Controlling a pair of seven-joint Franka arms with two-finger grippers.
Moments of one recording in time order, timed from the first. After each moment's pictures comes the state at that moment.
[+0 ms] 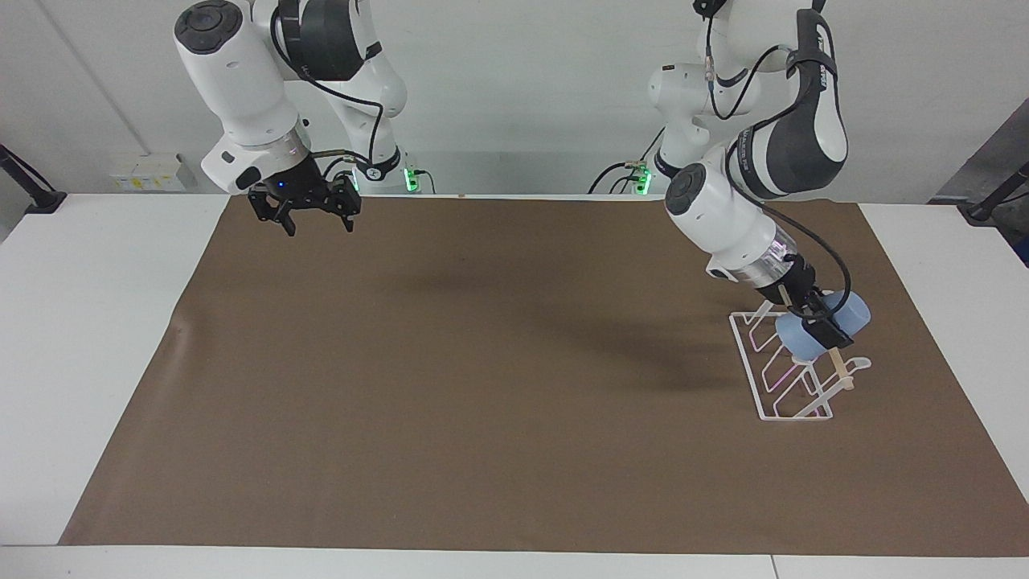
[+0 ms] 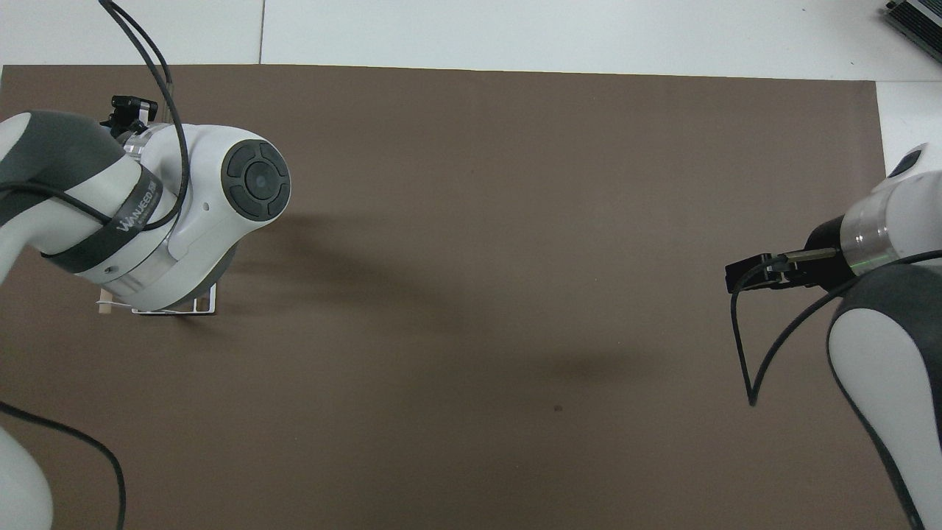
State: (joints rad) left arm -0.18 0.25 -0.16 -1.73 1.10 1.83 0.92; right arm -0.54 -0.10 0.59 -1.80 0.08 1.66 -0.03
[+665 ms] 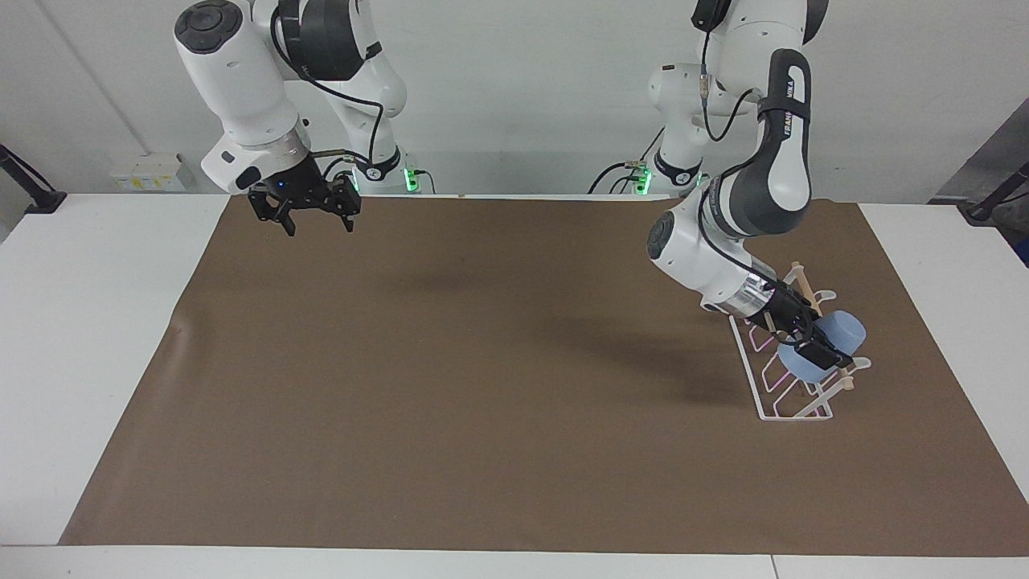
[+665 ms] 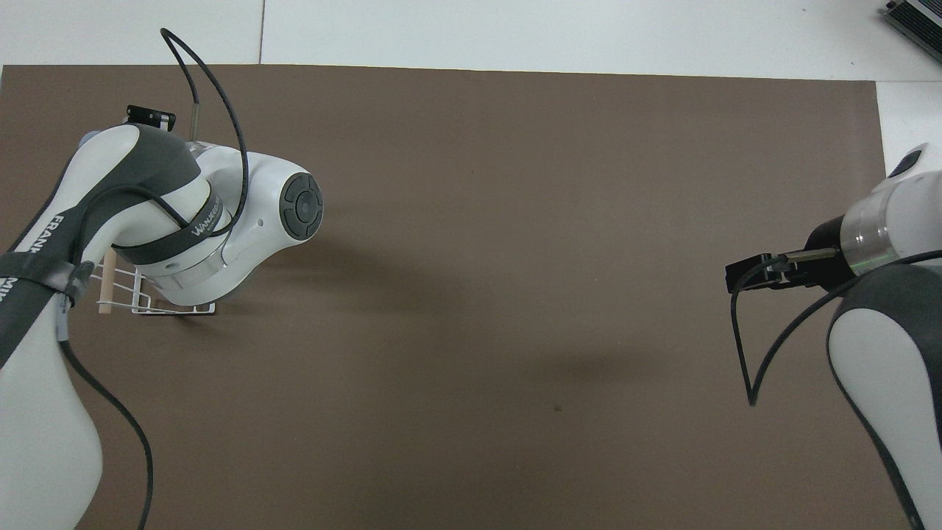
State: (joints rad) left arm -0.19 0.32 -0.16 -1.78 1.27 1.81 0.72; right arm -0.54 -0.10 0.59 -1.80 0.08 1.66 -0.03
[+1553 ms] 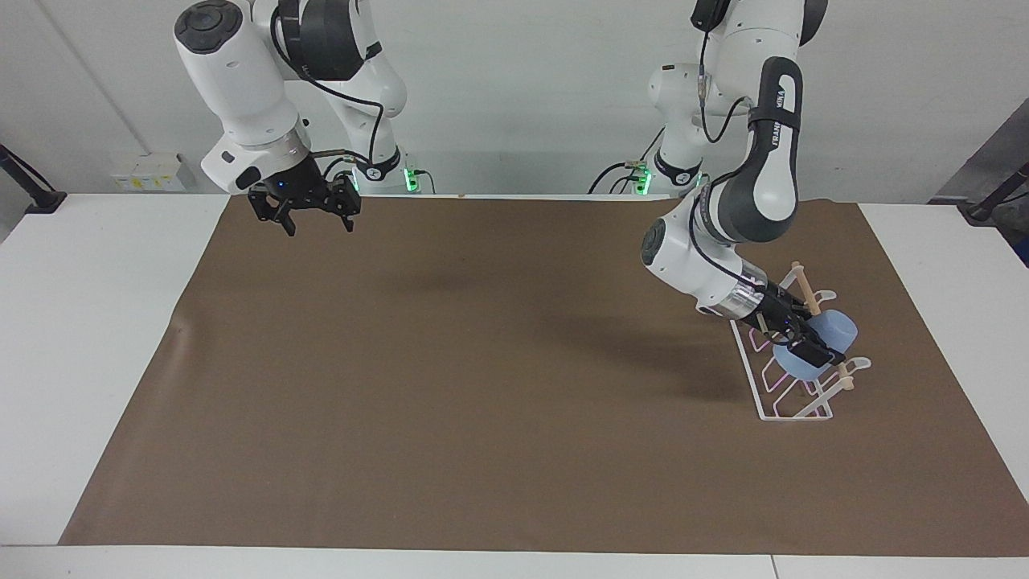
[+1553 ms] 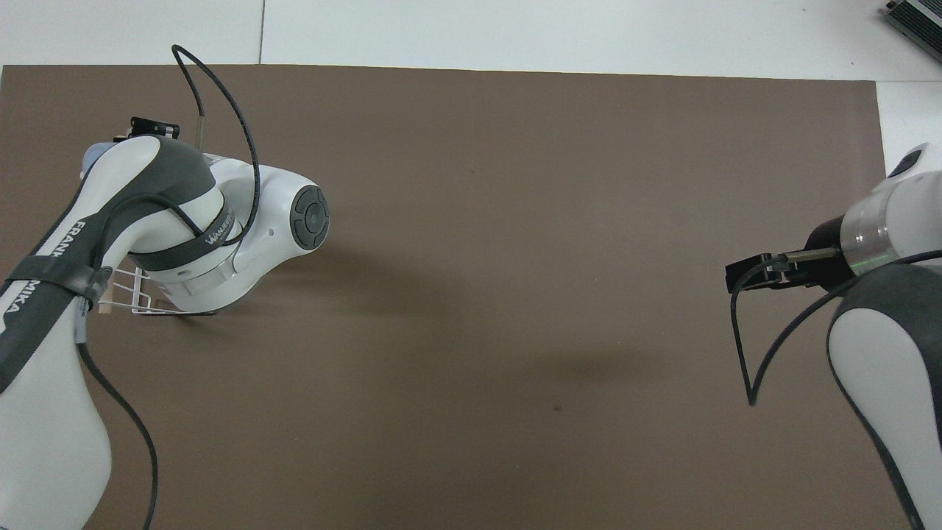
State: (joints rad) left arm -0.19 0.32 -0.16 -1.81 1.29 1.79 0.67; right arm -0.54 -0.10 0.59 -1.80 0.08 1.66 -0.03
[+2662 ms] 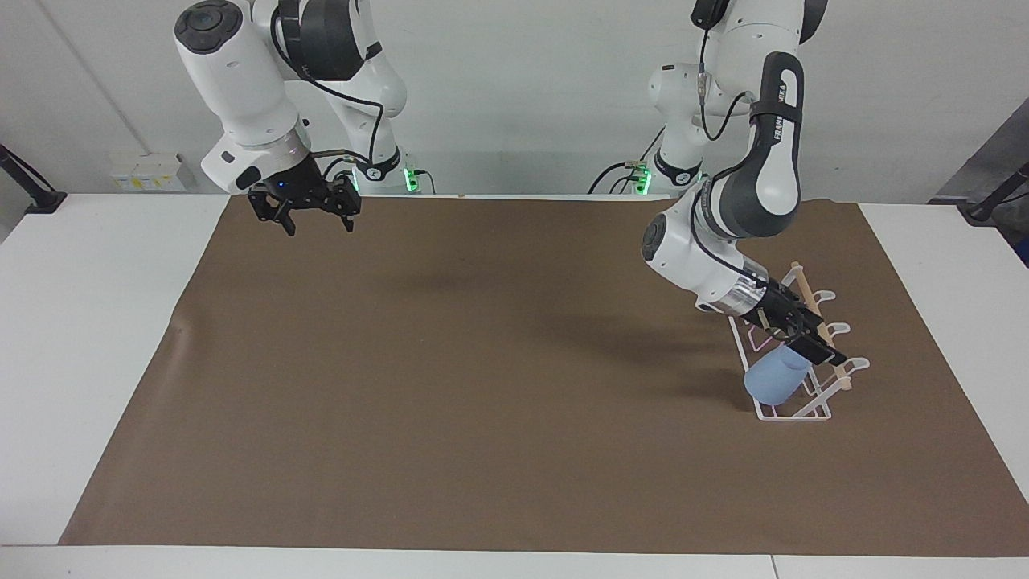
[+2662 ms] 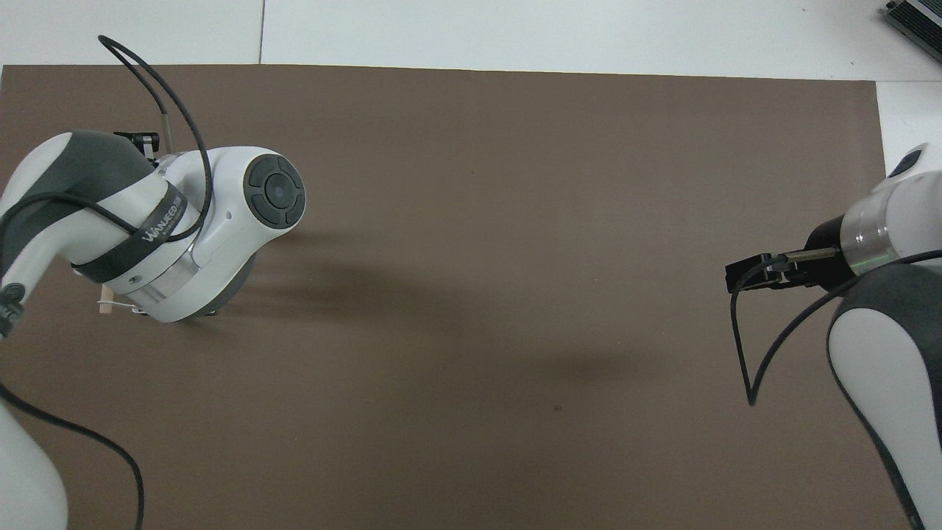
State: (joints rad) left arm -0.19 0.22 -0.16 -1.78 0.94 1.74 0.64; right arm -0.54 -0.10 0.59 -1.80 0.08 1.66 -0.03
